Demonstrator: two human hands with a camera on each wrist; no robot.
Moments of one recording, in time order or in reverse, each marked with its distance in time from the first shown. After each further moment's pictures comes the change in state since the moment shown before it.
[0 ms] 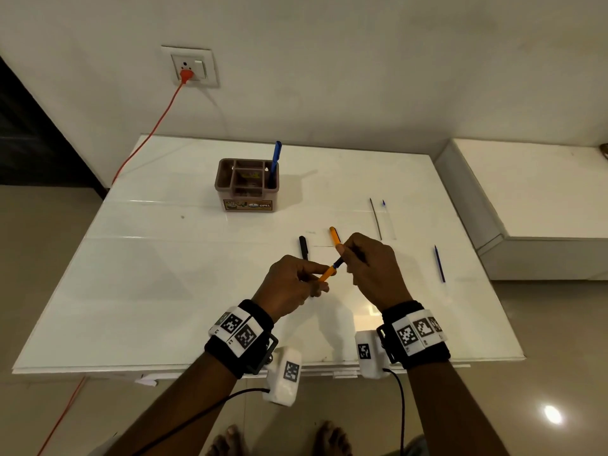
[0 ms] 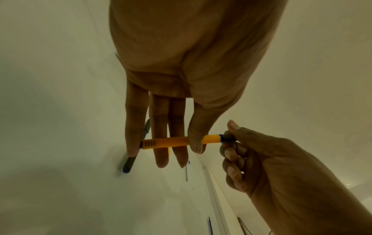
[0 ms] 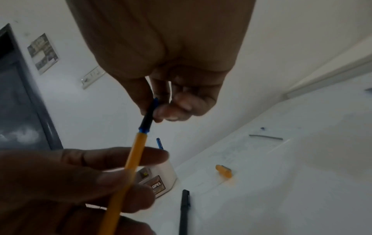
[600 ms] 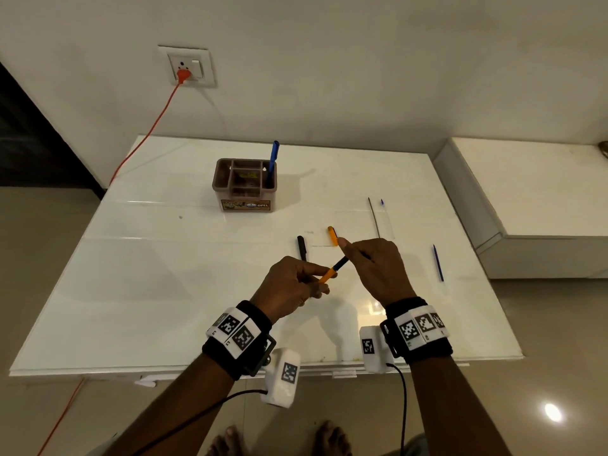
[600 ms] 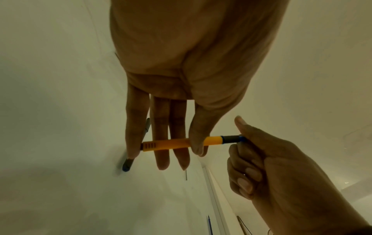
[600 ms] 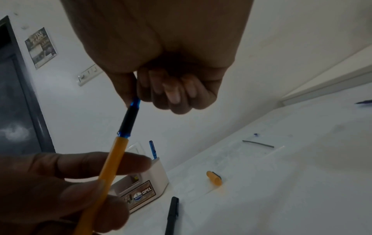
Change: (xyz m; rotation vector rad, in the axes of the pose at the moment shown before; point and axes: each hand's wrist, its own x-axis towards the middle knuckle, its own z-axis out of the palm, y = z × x) left_hand -0.002 0.002 0.000 0.014 -0.048 -0.010; right_hand 0.005 0.007 -0.007 -0.086 0.044 -0.007
